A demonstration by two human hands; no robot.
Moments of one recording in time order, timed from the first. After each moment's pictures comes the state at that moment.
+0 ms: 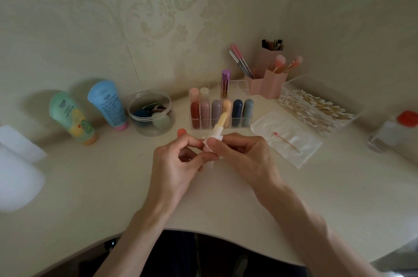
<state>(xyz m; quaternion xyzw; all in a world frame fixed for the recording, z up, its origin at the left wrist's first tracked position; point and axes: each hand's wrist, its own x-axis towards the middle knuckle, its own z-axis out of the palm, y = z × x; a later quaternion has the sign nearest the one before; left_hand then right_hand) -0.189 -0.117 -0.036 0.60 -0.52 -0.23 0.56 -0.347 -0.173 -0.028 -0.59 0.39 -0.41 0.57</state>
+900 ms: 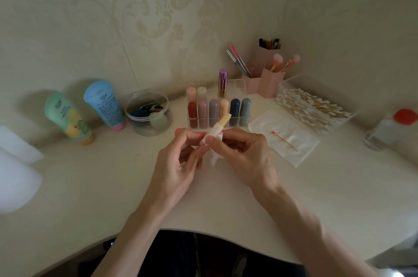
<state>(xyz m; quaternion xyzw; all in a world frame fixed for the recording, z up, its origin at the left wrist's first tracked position) -0.185 -0.119 -0.043 0.52 -0.57 -0.29 0.56 -0.345 -0.175 -0.032 -0.62 0.39 -0.46 0.51</state>
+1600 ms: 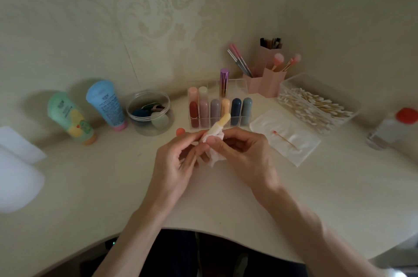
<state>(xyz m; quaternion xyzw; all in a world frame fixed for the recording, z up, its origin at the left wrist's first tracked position) -0.182 -0.121 -0.043 0.52 -0.60 -0.25 0.56 -0.345 -0.174 -0.034 -0.60 0.36 -0.47 0.54</state>
